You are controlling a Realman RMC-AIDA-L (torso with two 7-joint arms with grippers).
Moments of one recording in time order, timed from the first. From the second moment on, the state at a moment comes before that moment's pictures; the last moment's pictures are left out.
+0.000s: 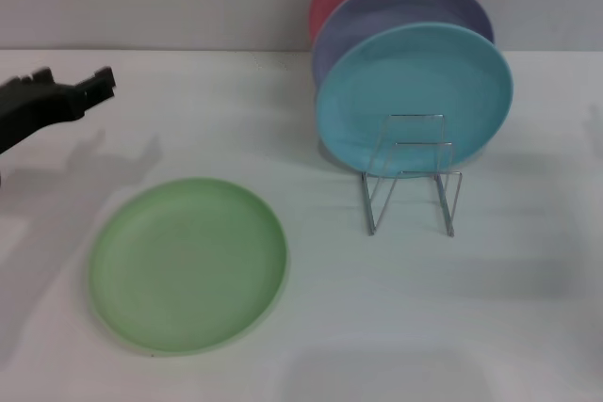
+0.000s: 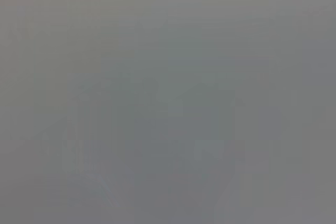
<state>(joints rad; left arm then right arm) -0.05 -2.06 -1.63 -1.47 2.06 -0.50 0.67 0.46 2.07 0.95 0.06 -2.13 -1.43 0.38</state>
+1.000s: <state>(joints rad) -0.29 -2.07 -1.81 -1.59 2.66 -1.44 0.03 0.54 2.03 1.13 0.04 -2.13 -1.37 0.37</state>
